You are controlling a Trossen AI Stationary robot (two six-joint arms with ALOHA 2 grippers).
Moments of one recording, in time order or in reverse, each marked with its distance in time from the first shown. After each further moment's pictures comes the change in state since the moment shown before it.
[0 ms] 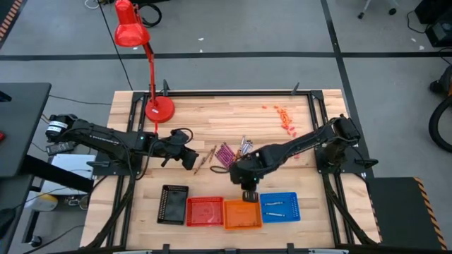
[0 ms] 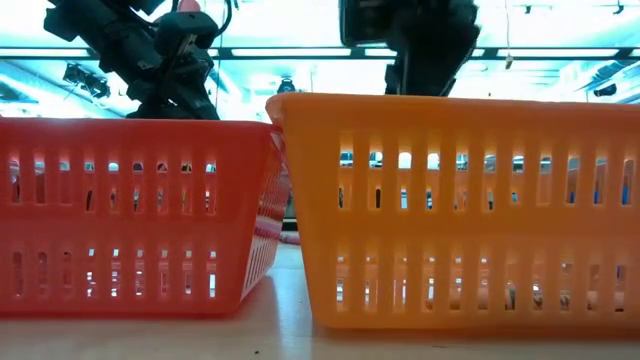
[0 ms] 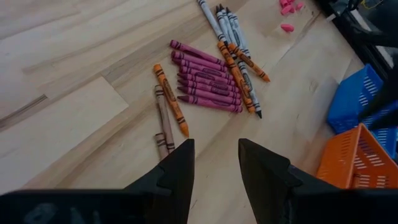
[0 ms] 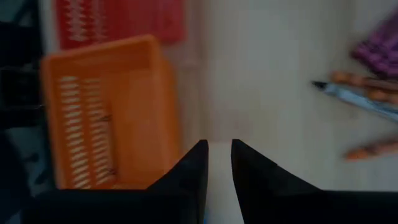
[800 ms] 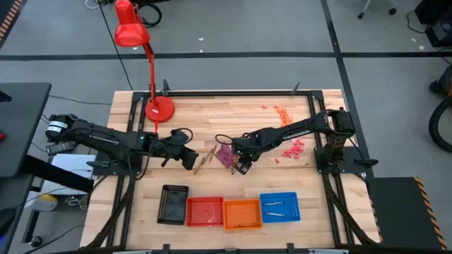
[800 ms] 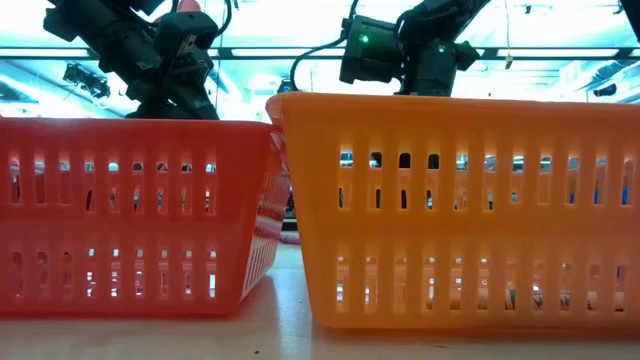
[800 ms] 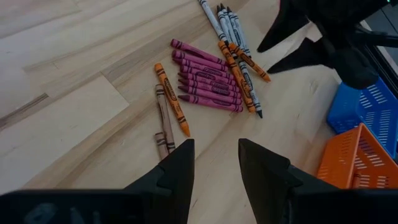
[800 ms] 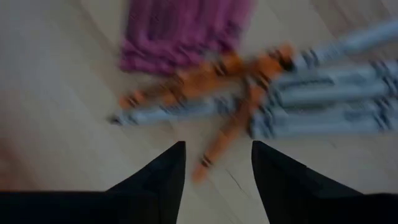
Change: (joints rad) left arm 0.000 0.000 0.000 -0.003 0.000 -0.003; right arm -0.250 0.006 -0.237 0.175 0.129 0.291
